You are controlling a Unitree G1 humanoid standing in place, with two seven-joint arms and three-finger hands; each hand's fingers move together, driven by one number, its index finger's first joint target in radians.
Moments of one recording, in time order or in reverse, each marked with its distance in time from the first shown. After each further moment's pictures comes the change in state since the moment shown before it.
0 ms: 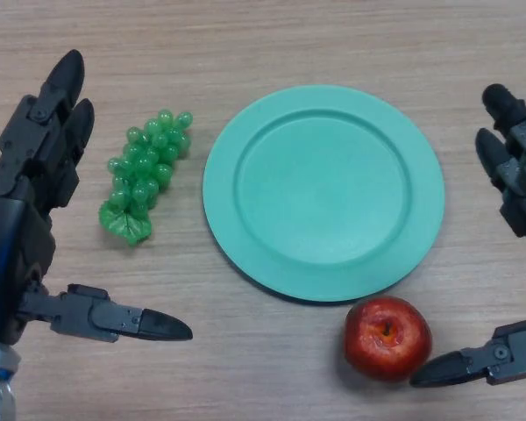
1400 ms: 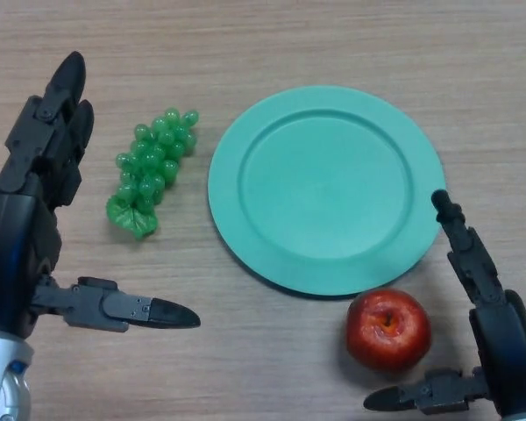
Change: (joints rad) left arm -0.014 -0.001 -0.042 0.040 0.036 -0.011 0.071; right arm -0.003 0.003 0.194 0.699 -0.320 -0.507 -0.416
